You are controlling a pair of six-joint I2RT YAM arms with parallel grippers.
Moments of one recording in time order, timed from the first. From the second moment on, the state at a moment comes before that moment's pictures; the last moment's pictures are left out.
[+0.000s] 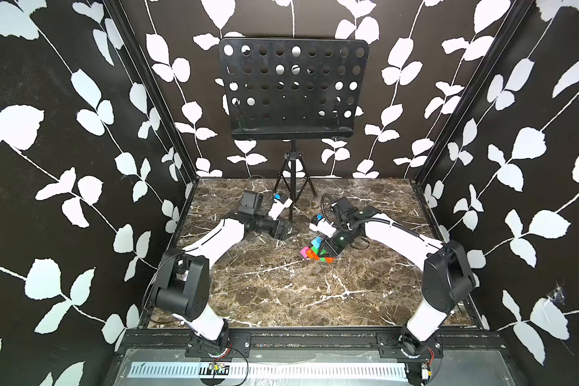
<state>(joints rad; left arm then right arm) -0.35 1.57 1.14 -0.42 0.84 0.33 0.58 1.72 1.31 -0.82 -0.53 -0.09</state>
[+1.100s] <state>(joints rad) -0.52 1.59 1.11 -0.40 0.66 0.97 0.56 1.70 1.10 -0.20 -0.78 0.62</state>
